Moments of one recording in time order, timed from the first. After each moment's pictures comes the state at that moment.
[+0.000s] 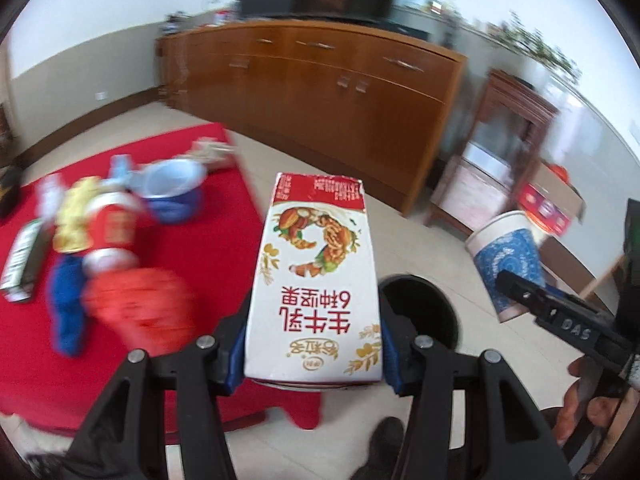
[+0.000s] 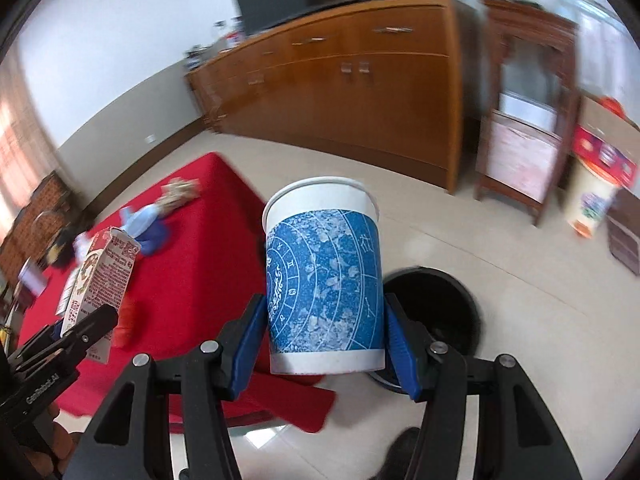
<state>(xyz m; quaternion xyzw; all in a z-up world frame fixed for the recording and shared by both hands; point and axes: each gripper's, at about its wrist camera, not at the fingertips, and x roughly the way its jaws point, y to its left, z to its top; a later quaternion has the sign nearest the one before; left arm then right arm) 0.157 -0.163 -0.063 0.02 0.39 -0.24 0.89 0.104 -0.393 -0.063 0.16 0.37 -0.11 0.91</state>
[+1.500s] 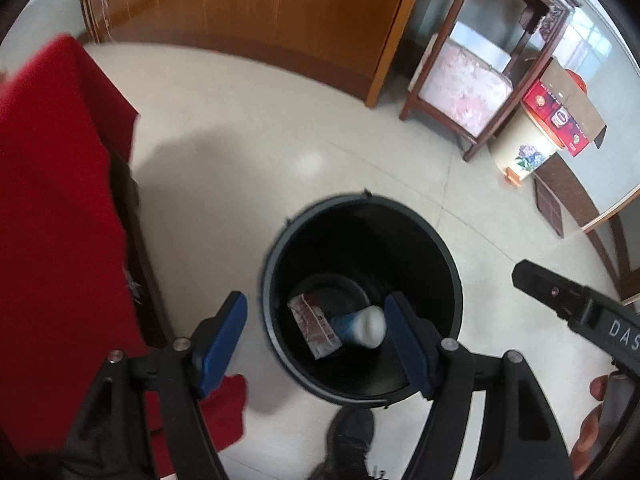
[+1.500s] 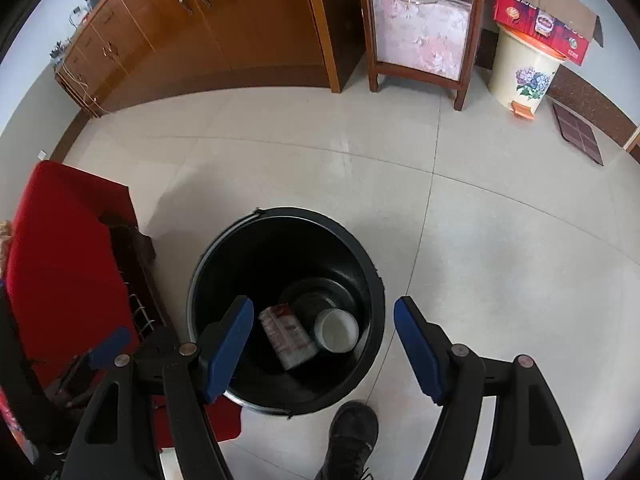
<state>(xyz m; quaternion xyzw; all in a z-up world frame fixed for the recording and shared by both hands) 0.215 -0.342 -0.198 0.09 0.53 -0.27 0.80 0.154 -0.576 -0.213 0.26 0.50 -0.24 0.79</state>
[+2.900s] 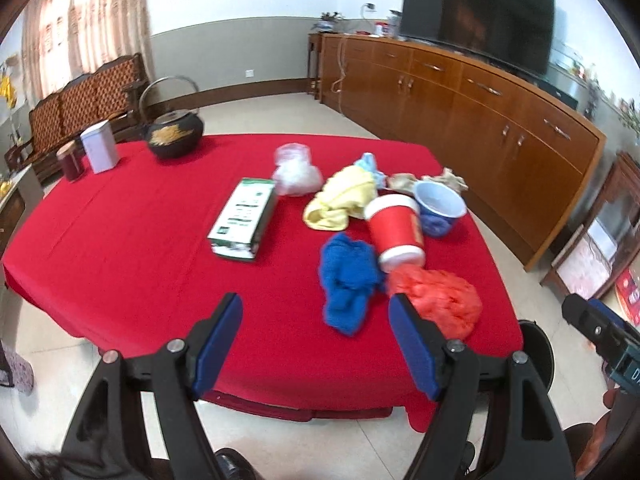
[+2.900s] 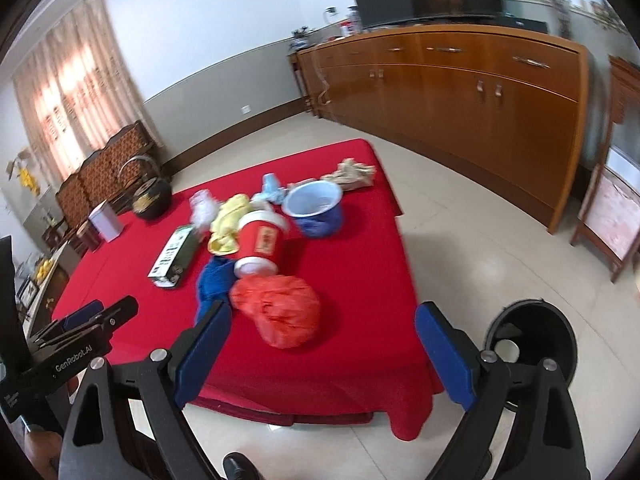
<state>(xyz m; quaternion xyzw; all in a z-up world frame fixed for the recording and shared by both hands) 0.159 0.072 -0.044 -0.05 0.38 0.02 0.92 0.161 -0.184 -0.023 0.10 0.37 0.07 0.92</state>
